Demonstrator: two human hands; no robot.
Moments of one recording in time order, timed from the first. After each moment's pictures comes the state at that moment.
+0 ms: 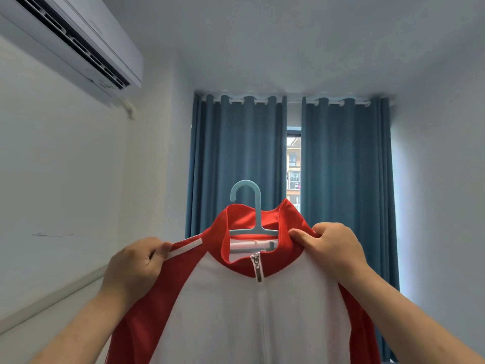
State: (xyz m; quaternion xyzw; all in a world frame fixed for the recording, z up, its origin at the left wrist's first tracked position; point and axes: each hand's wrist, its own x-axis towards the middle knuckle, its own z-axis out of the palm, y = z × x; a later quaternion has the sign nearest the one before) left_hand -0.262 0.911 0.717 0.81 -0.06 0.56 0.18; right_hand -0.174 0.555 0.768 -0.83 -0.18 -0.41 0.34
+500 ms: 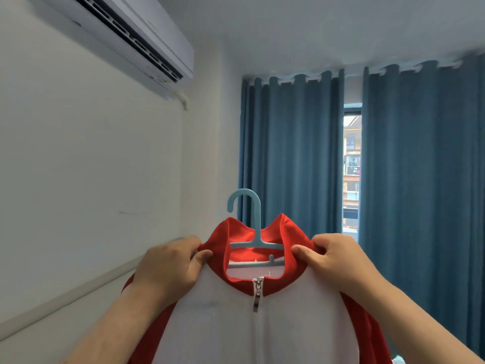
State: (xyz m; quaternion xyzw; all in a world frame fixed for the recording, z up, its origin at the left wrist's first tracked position) left_hand -0.317 0.909 0.695 0.86 0.03 0.50 0.00; right_hand -0.164 0.625 0.722 -0.82 -0.36 -0.31 0.32
